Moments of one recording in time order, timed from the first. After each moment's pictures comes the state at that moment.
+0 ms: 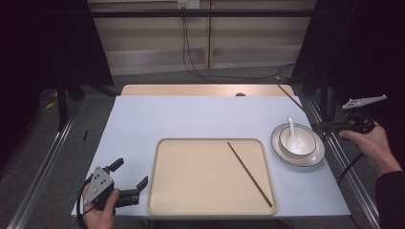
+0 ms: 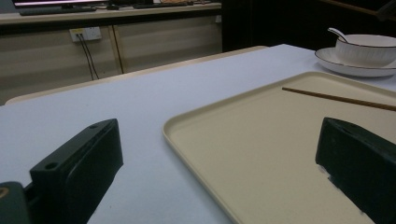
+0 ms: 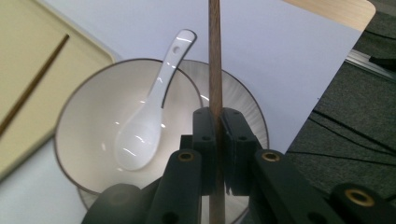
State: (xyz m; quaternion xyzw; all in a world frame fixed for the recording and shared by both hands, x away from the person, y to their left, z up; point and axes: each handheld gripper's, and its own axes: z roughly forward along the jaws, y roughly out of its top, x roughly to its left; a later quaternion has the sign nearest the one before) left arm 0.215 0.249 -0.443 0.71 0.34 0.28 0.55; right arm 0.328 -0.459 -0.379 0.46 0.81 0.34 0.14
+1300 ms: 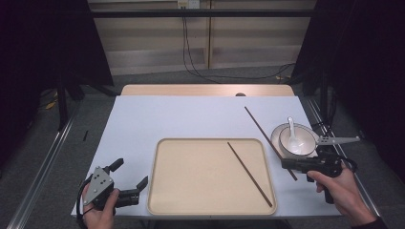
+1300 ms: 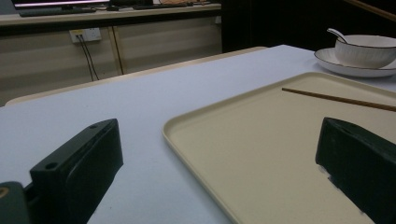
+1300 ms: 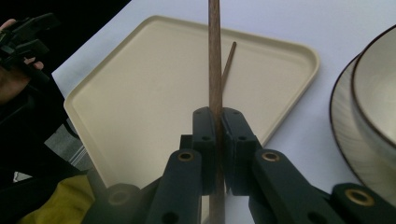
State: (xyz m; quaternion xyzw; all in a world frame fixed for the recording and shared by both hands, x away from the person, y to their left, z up) left arm 0.214 0.249 -0.443 0.71 0.34 0.28 0.55; right arm 0.232 -0.334 -0.405 0.47 0.75 0.47 0.00
